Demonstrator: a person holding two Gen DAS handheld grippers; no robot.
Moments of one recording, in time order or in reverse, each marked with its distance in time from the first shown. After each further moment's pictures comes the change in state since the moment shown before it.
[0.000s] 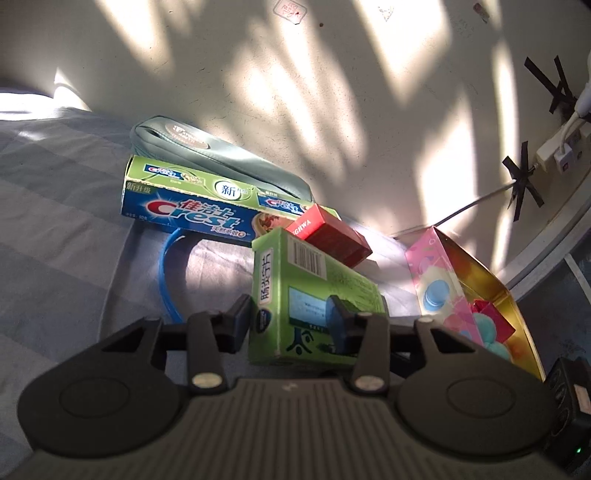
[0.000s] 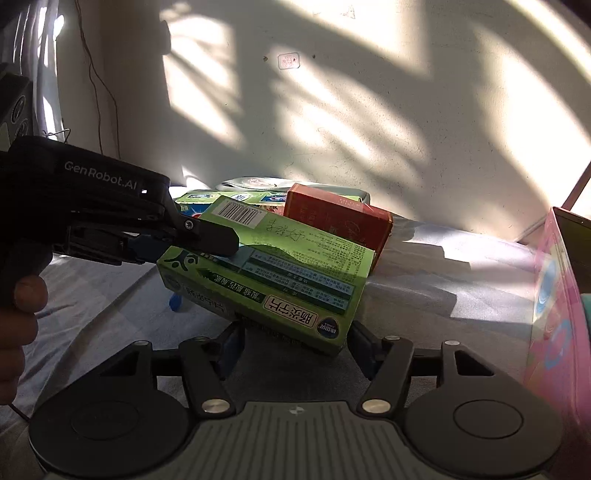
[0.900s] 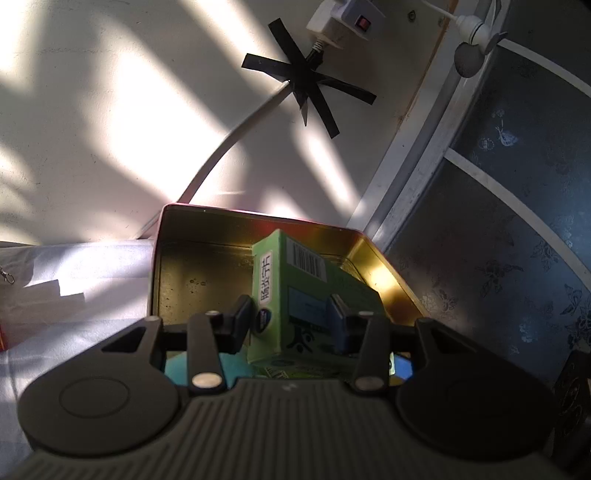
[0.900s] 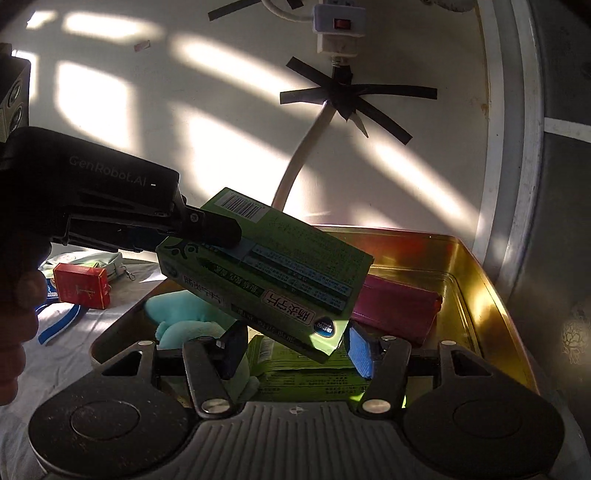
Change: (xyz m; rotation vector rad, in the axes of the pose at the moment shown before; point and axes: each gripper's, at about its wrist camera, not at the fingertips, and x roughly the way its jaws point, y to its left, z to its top) left arm 0.113 -0.270 -0.021 0.396 0.091 -0.280; right arm -0.137 -0.179 -0.026 0.245 -0.108 -0.435
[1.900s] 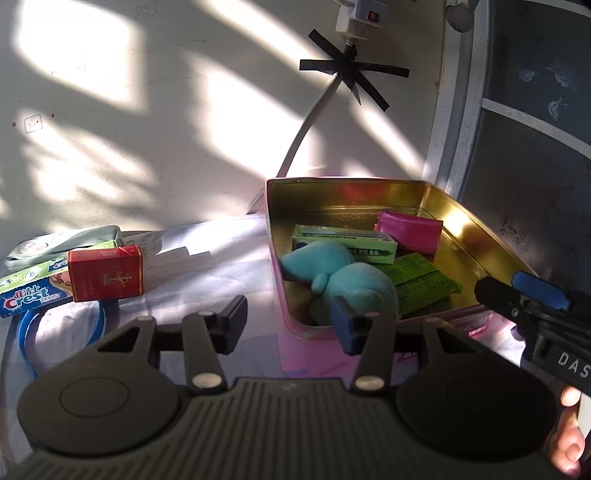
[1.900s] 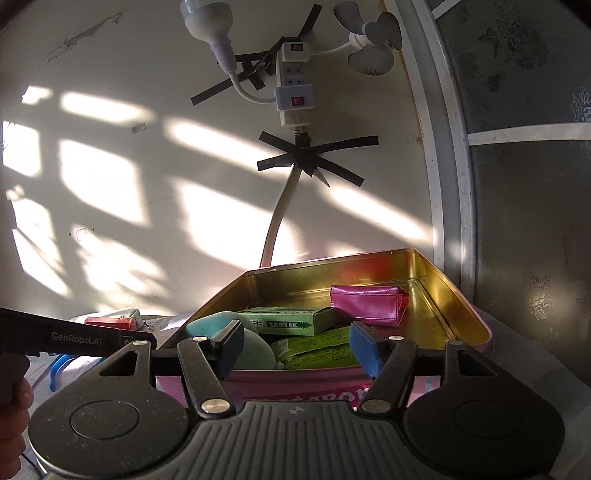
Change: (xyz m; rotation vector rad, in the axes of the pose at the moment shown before) left arm -0.095 -0.005 -0.080 0.142 -0.026 0.334; right arm -0.100 0.027 -0.037 0.150 -0.199 -0.048
